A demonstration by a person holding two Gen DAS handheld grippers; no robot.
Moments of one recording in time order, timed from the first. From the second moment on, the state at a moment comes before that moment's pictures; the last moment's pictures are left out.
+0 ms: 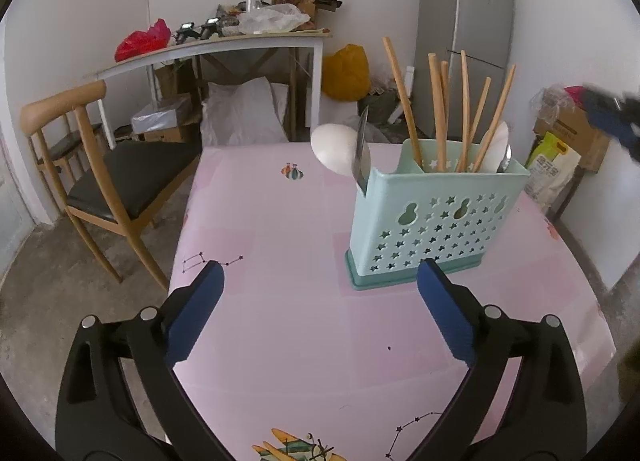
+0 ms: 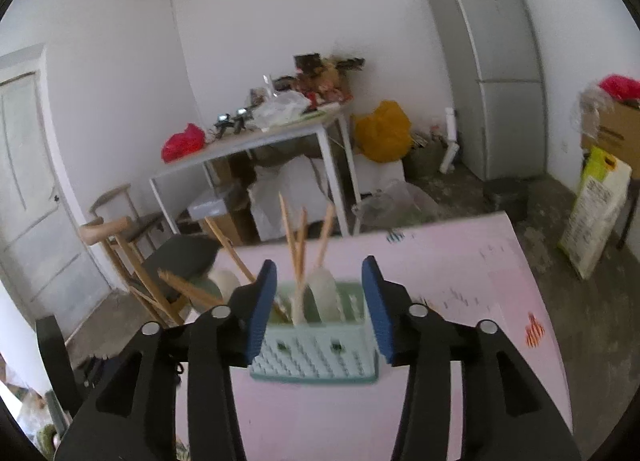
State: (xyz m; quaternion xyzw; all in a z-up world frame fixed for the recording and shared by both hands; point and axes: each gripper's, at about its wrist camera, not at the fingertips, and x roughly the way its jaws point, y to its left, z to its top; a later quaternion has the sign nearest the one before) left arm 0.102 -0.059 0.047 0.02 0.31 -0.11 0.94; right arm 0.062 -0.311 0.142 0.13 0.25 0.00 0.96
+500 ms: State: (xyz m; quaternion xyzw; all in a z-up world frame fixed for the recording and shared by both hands) left arm 0.096 -0.086 0.063 0.07 0.31 -0.01 0.95; right arm 0.030 -0.275 0.058 0.05 0.36 -0.12 0.92
